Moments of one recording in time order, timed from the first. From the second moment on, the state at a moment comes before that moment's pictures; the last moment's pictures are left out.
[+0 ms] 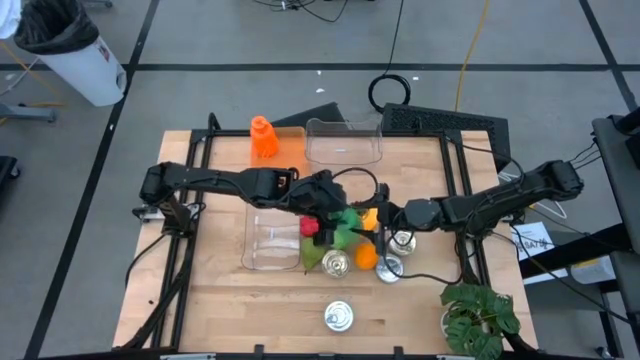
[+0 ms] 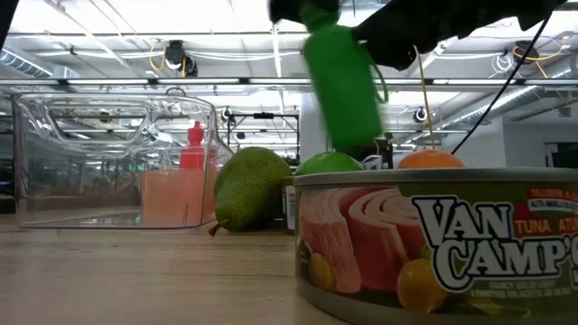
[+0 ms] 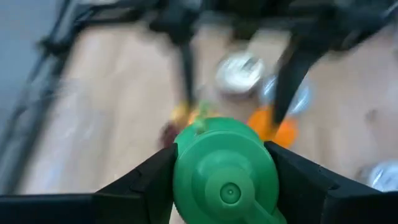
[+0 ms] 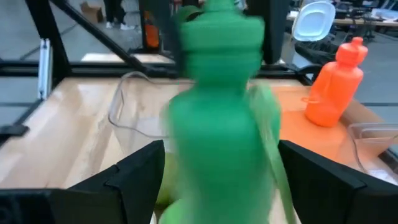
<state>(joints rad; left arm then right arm) -0.07 1.75 1.75 -0.76 -0.17 -0.01 0.22 1.17 0.63 0.31 0.31 0.04</state>
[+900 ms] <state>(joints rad) 0.49 1.46 1.52 -0.95 -0.19 -0.08 0.23 1.12 0.63 0.28 0.31 0.06</state>
